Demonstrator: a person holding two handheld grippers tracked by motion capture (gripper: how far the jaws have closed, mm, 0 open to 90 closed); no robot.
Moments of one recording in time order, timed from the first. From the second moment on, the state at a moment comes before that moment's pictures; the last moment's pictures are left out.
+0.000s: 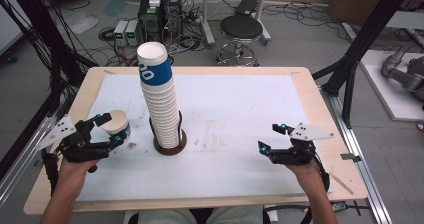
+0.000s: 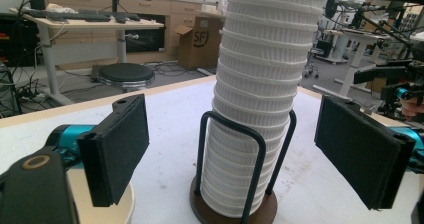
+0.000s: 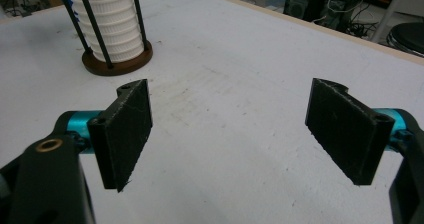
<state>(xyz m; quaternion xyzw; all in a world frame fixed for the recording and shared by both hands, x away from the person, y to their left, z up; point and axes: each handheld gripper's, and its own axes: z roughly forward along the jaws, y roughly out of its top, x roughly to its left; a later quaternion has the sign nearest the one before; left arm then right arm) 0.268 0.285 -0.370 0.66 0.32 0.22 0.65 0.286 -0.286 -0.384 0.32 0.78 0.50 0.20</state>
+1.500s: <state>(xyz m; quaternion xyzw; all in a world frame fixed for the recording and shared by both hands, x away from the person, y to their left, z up) 0.258 0.275 -0.373 0.67 0.31 0.21 0.64 0.335 -0.172 -0.255 0.16 0.82 0.54 0.10</state>
